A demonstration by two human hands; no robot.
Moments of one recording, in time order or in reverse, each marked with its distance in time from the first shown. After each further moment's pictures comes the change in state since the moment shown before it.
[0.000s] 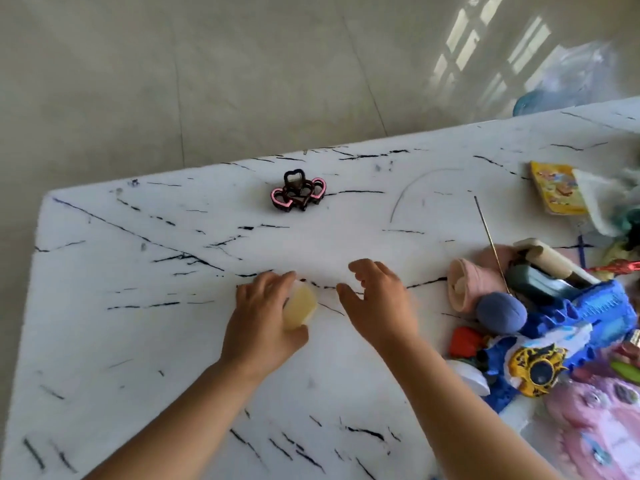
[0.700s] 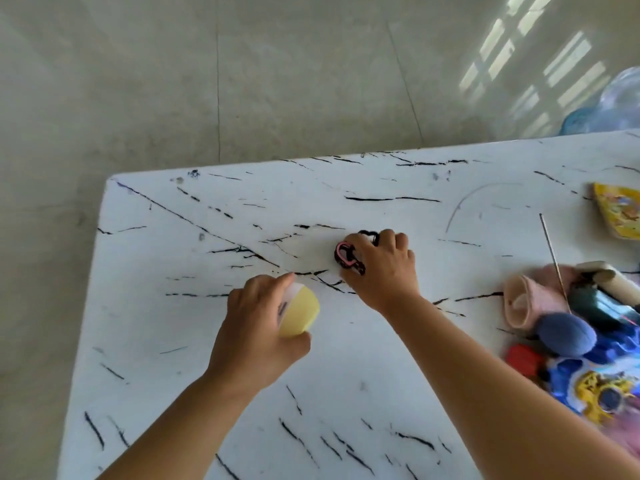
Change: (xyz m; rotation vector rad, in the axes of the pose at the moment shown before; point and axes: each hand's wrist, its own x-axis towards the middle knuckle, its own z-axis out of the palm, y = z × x) left_hand -0.027 -0.051 -0.058 -0.142 0.040 -0.118; right_hand 0.053 -0.052 0.050 -0.379 -0.054 -0.141
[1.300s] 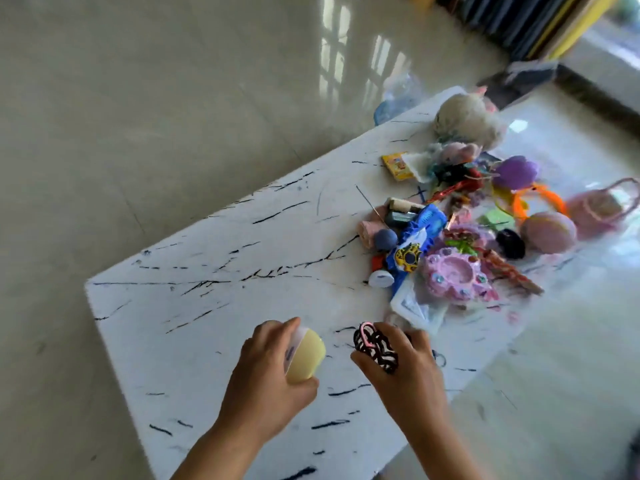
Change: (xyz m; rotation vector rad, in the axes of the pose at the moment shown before) left_hand -0.170 0.106 -0.108 0.067 -0.358 0.370; right_hand -0.339 -0.049 -0.137 0.486 0.311 0.625
